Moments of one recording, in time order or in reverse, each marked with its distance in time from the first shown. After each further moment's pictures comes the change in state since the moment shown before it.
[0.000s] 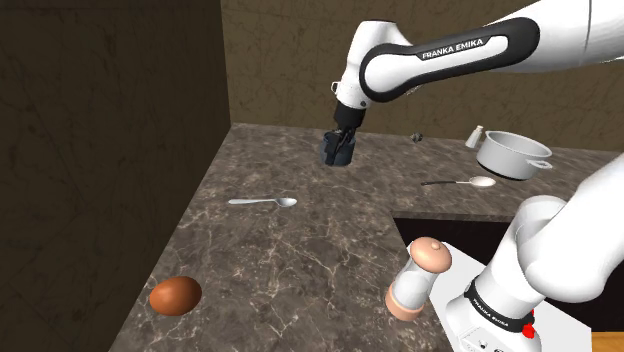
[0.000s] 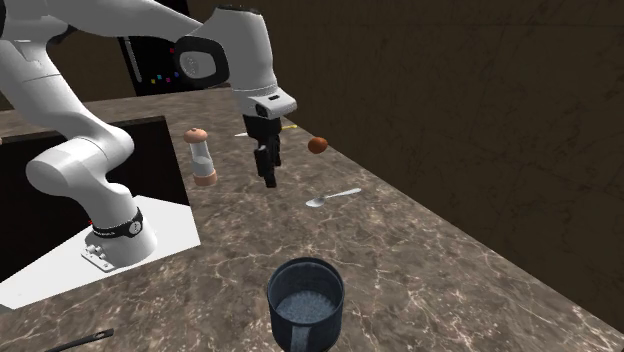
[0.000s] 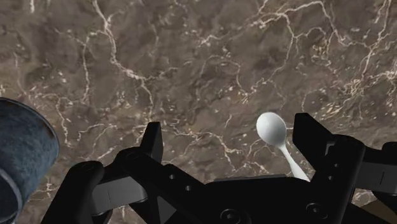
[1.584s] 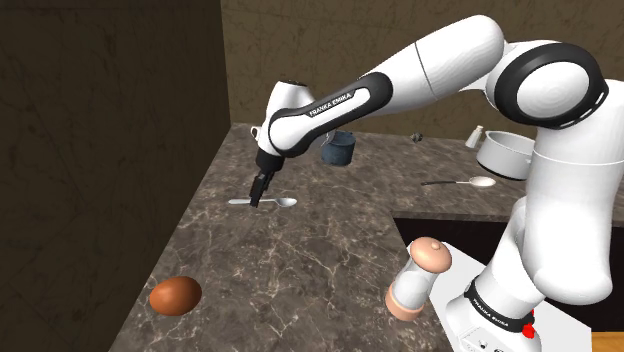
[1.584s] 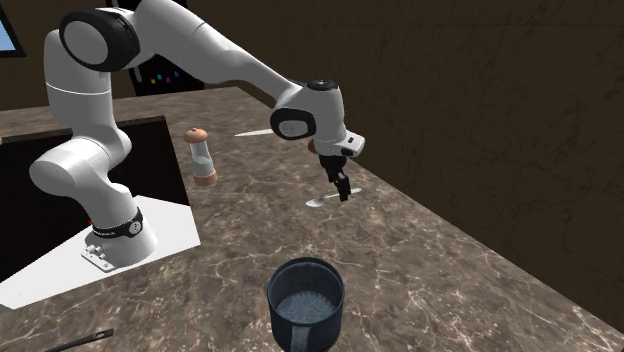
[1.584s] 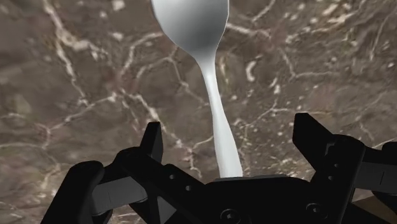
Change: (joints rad) arm 0.114 0.583 0.104 0.340 0.178 0.319 -0.255
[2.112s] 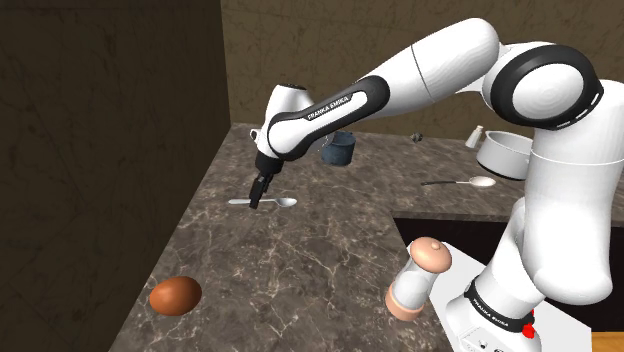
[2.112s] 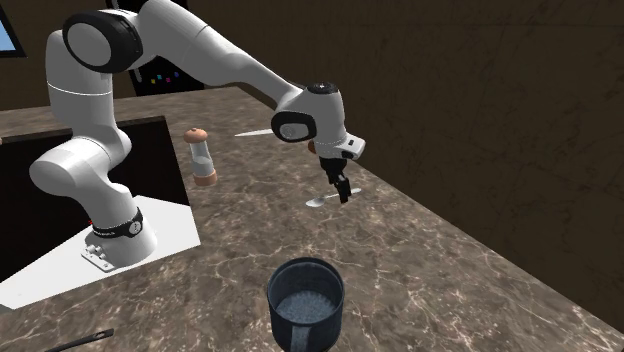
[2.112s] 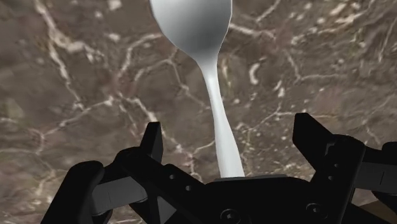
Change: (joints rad) arm 0.001 0.015 0.001 0.001 0.001 0.015 -0.001
